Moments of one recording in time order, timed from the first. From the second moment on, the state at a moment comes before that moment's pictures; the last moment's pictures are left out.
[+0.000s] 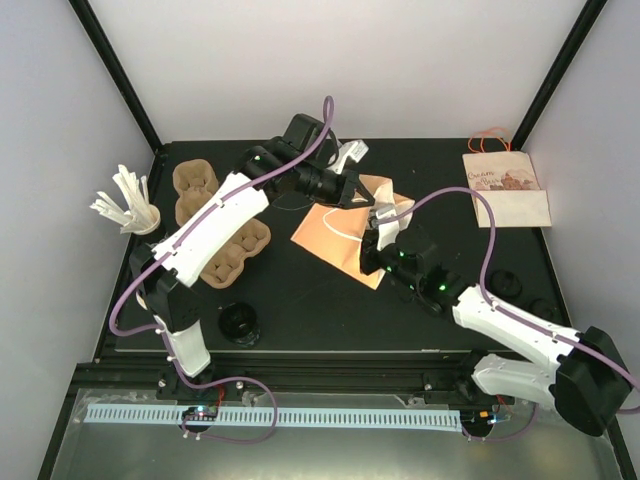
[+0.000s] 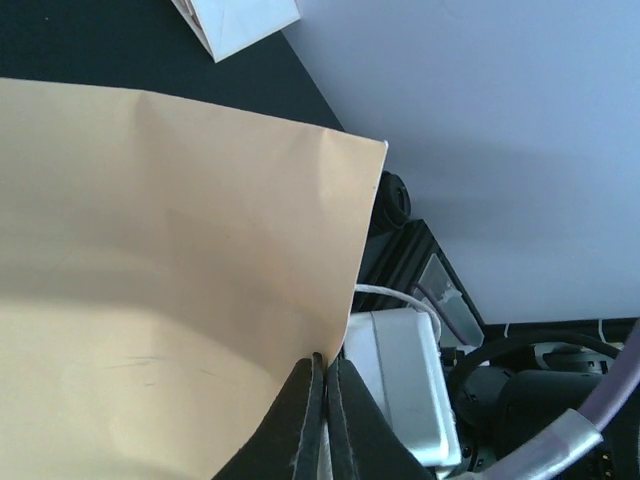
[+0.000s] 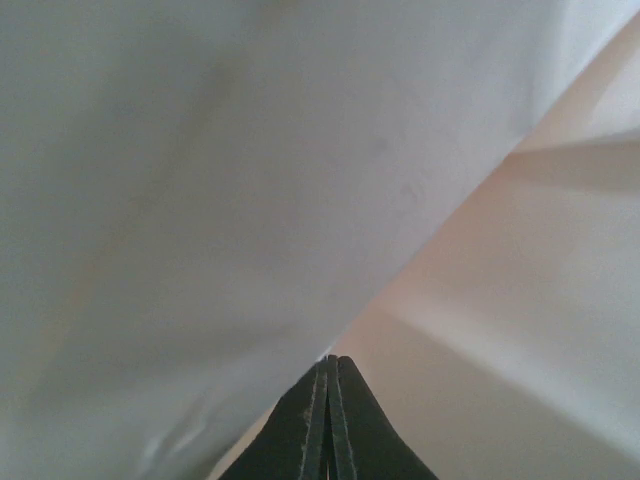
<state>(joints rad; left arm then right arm) -0.67 1.79 1.94 -0.88 0.68 -0.45 0.76 1.10 0.64 0.16 0.03 0.24</state>
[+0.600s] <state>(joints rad) -0.67 1.68 1.80 -0.82 0.73 -0.41 0.68 1.19 0.76 0.10 -0.17 0.61</state>
